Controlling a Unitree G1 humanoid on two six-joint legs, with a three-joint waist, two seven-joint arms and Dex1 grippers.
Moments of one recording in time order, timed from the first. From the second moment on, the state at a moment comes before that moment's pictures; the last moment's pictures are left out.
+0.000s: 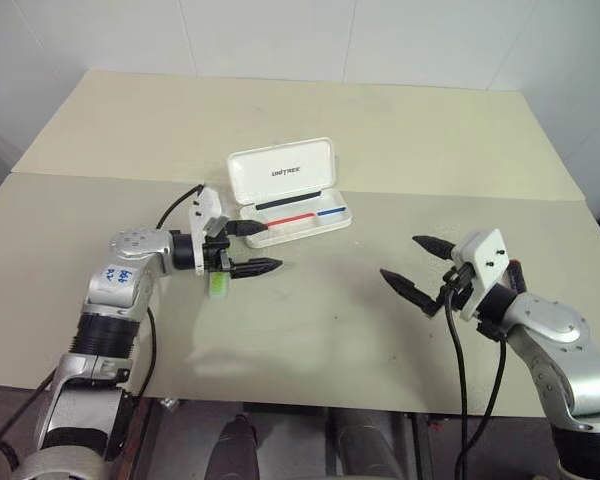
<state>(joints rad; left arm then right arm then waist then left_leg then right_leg) -0.68 0.56 -0.04 0.25 -0.34 0.36 -1.08 -0.11 -0.59 -0.16 -0.43 0.41 0.46 0.66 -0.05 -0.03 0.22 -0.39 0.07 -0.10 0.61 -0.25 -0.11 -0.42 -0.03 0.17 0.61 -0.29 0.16</state>
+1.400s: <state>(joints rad) -1.11 0.46 -0.26 1.06 0.12 -0.18 -1.14 -0.02 -0.54 -0.20 -0.51 0.38 0.44 0.49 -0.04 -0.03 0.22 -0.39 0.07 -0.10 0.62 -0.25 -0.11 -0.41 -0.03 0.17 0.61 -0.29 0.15</state>
